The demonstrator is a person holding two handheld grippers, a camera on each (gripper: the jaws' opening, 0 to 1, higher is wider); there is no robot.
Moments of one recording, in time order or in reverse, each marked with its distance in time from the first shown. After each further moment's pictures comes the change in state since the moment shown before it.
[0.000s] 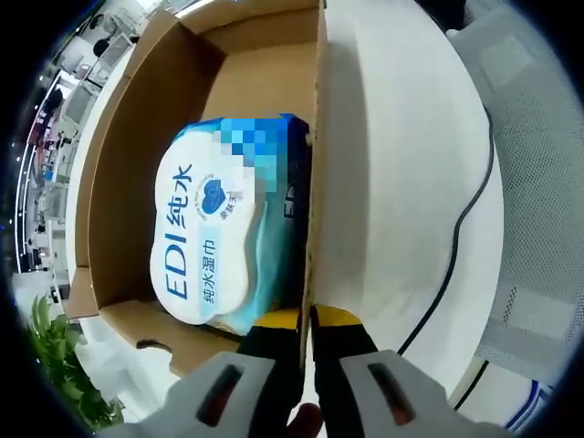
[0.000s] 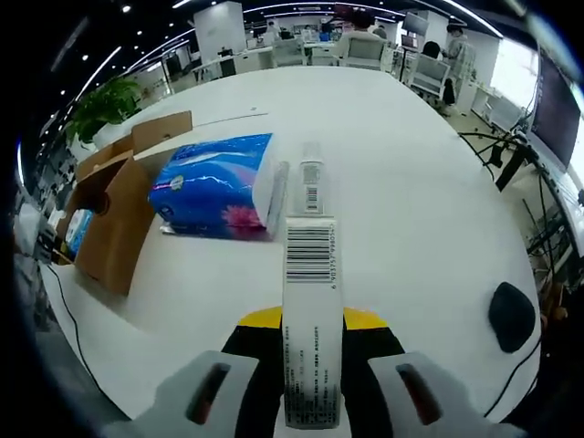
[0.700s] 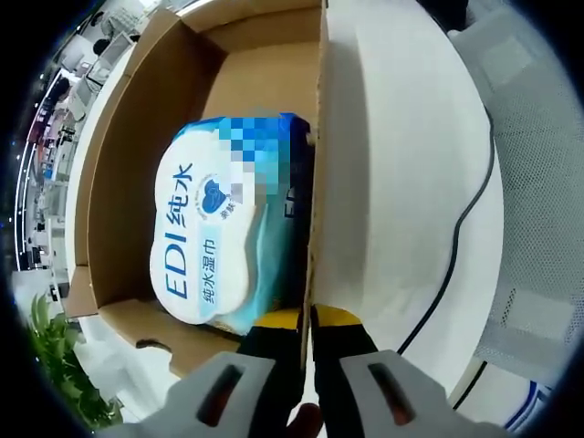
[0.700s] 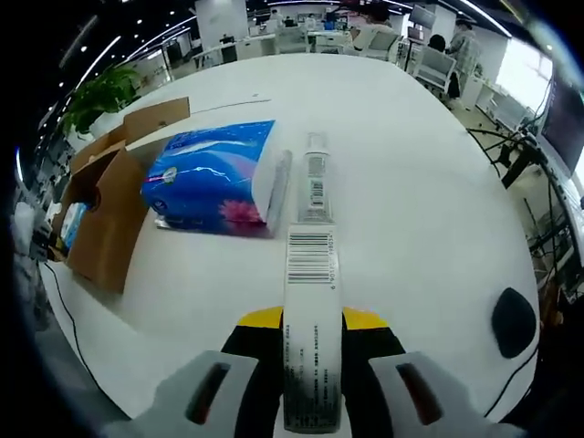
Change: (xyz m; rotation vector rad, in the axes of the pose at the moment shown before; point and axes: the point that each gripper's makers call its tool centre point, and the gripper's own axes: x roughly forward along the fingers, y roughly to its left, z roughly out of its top) left arm 0.000 0.000 0.000 -0.007 0.003 -0.004; right arm 0.008 0.003 -0.002 -0.025 0.072 -0.002
